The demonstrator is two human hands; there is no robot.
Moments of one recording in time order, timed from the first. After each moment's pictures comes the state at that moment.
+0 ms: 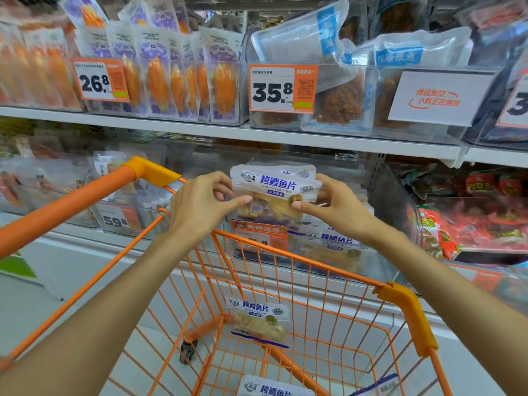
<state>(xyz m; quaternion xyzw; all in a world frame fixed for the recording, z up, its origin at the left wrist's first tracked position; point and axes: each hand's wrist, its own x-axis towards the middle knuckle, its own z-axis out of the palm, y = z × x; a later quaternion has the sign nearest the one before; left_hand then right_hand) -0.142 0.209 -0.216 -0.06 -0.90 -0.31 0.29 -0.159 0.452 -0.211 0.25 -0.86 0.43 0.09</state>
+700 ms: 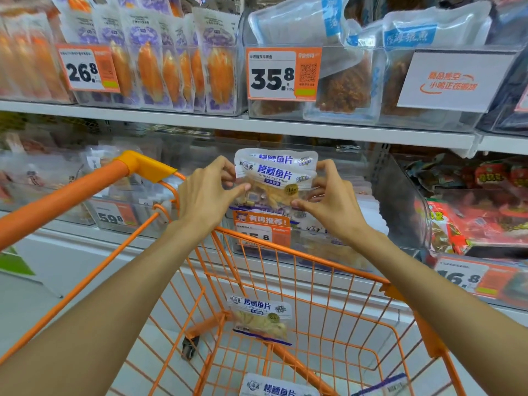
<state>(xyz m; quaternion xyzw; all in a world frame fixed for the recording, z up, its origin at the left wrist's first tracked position) -0.166 0.218 -0.219 -0.05 -0.91 -0.27 0.31 -0.177 0.439 -0.234 0.17 -0.88 0.40 0.21</state>
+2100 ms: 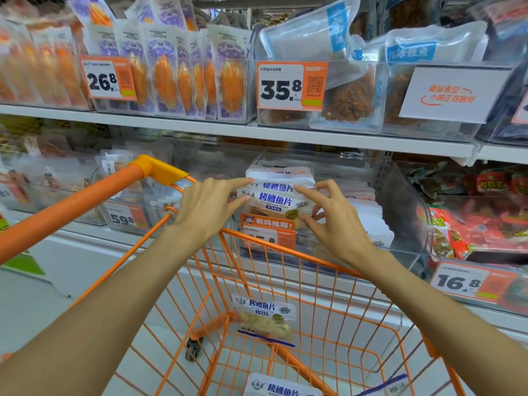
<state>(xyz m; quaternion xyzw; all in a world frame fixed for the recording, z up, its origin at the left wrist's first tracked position) -0.153 0.204 -0.215 -0.11 -0.95 -0.08 0.27 -0.155 0.437 -0.247 0.23 -0.91 0.23 0.26</state>
